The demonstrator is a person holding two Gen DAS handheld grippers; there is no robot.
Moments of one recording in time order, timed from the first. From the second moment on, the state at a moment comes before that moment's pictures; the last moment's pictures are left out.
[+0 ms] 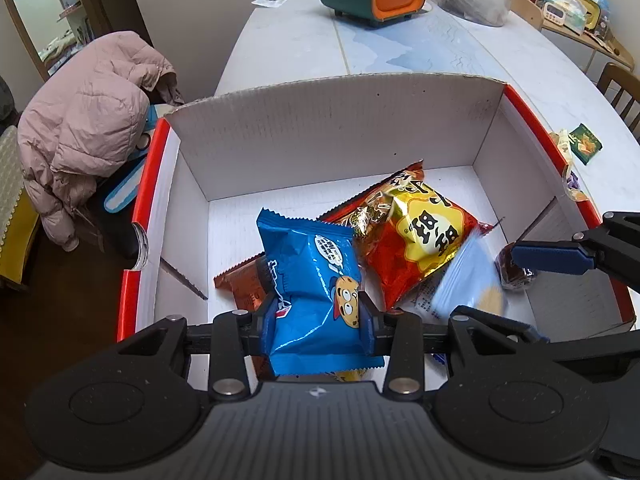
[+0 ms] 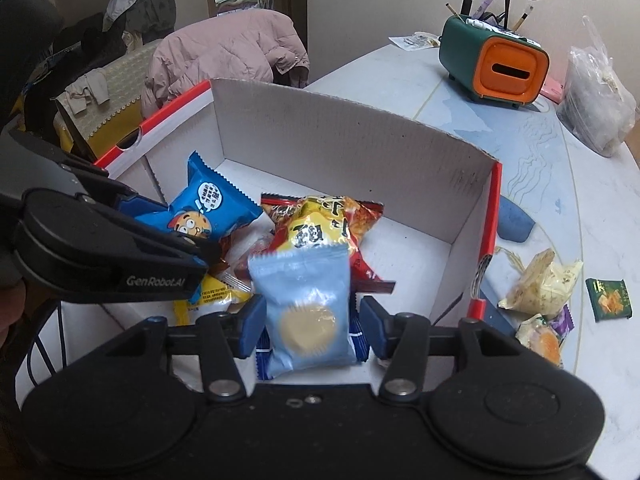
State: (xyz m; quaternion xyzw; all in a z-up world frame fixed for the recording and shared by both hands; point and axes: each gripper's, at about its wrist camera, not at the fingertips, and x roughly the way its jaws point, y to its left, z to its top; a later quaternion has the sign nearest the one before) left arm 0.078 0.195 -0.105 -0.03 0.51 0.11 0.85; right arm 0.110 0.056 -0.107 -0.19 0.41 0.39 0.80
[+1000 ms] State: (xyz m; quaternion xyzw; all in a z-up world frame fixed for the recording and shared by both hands) left arm 0.031 0.172 -0.038 -0.05 0.42 0.07 0.90; right arm 0.084 0.008 -0.048 -0.12 0.37 0.41 0.83
